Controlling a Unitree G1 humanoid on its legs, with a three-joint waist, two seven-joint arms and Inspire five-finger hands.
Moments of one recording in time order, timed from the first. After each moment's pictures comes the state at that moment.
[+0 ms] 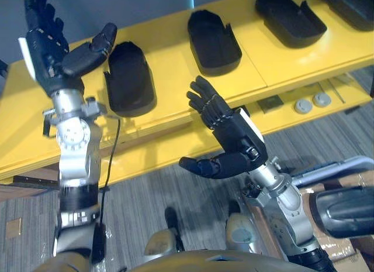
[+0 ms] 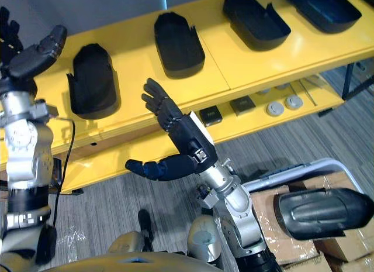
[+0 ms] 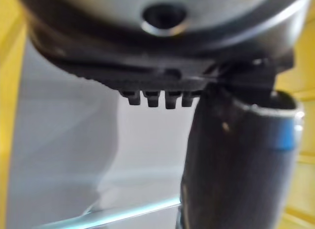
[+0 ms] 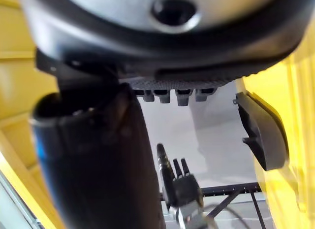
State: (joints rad) left arm -0.24 0.27 0.25 -0.26 -0.26 -0.20 0.29; right arm 0.14 -0.25 0.22 -0.36 0.36 -0.33 0.42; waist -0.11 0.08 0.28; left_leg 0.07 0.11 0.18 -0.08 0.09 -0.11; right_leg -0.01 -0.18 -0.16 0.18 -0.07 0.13
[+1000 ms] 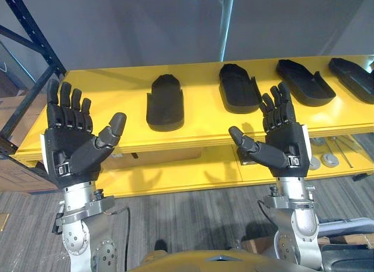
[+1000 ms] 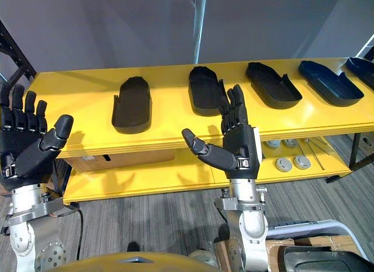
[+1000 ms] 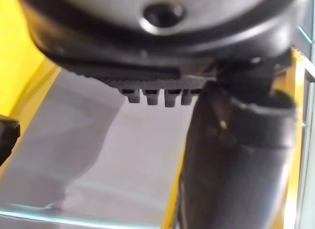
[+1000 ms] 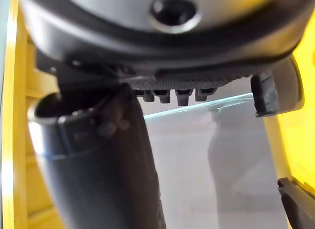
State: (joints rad) left arm 0.39 -0.04 0.20 -0.51 -0.50 -0.35 -0.09; right arm 0.34 -0.07 0.01 -0.36 0.28 -0.38 0.12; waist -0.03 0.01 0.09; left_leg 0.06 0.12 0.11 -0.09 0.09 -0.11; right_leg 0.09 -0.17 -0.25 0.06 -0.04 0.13
